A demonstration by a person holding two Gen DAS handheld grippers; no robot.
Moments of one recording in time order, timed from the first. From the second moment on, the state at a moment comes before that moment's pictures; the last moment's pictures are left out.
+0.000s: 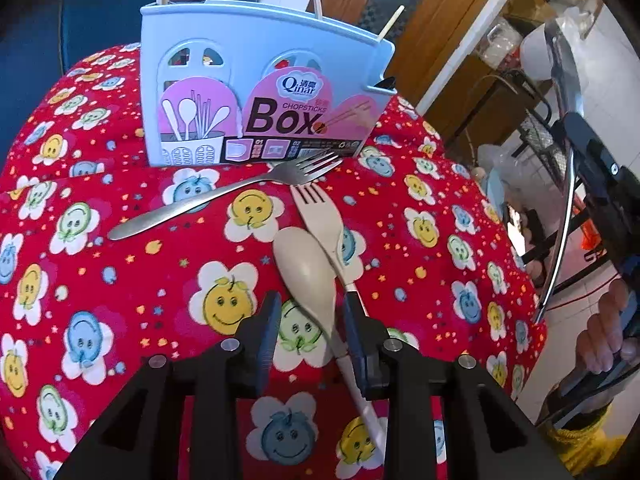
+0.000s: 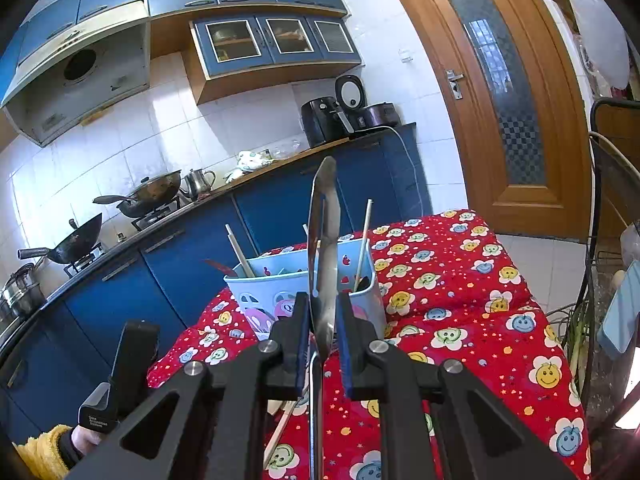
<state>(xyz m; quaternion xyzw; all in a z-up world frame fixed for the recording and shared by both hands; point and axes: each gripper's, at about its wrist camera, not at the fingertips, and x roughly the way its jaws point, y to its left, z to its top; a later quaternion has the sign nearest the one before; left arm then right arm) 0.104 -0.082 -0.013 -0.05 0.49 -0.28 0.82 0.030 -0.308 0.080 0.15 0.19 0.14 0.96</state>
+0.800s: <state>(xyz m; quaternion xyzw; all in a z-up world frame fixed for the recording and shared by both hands) 0.096 -0.085 -0.013 -0.06 0.48 -0.27 0.83 0.029 -0.307 0.073 0.15 0.19 0.14 0.96</state>
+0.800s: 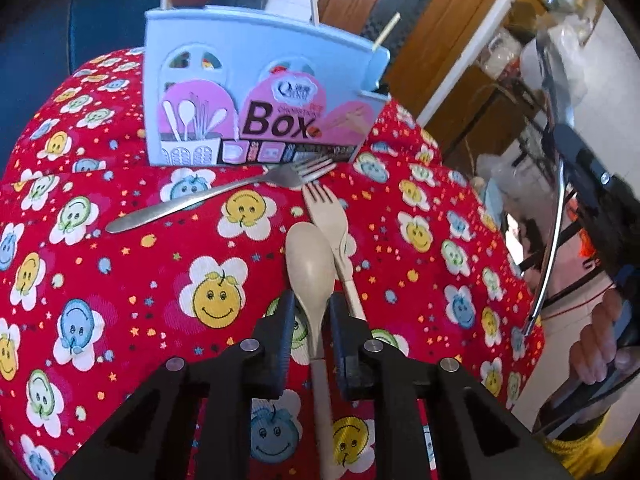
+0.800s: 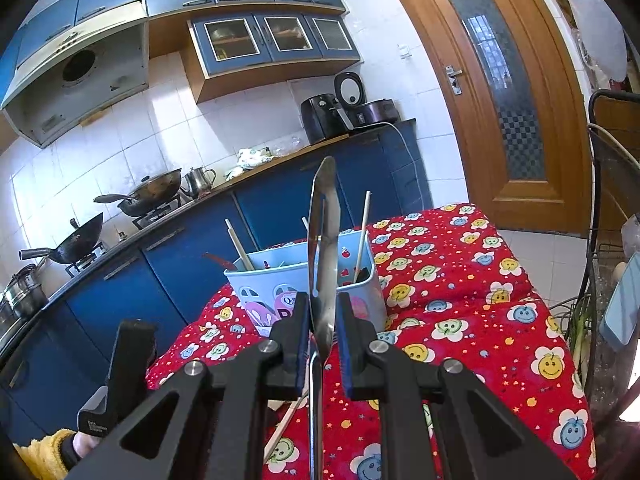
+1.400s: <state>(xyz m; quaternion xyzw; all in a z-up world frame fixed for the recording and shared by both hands) 0.080 -0.053 0.058 -0.10 0.33 -0.28 0.90 0.029 -0.305 0.081 0.14 0.18 0.14 0.96</state>
